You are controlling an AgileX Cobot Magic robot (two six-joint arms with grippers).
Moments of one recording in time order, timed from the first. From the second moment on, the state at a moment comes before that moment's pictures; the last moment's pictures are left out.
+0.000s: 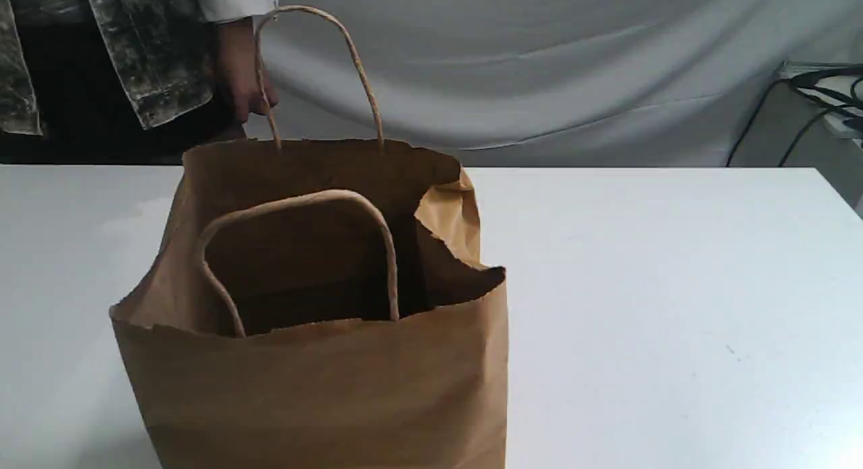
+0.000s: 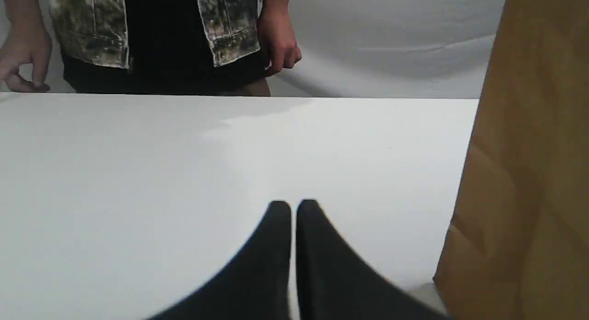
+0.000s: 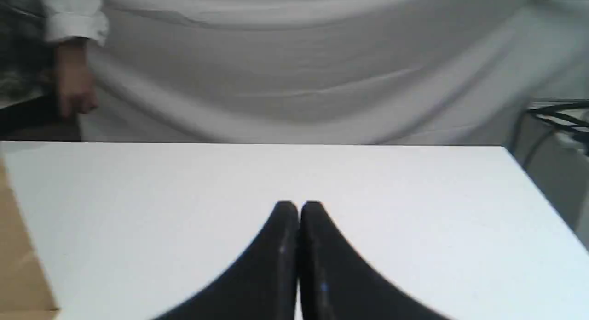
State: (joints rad) left arm 0.02 0.00 0.00 -0.20 0.27 0.16; right arm -0.03 0.00 0.00 0.00 0.19 0.01
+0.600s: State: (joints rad) left arm 0.02 0.00 0.00 -0.20 0.27 0.16; right arm -0.13 0.00 0.00 -0.03 0.32 0.02
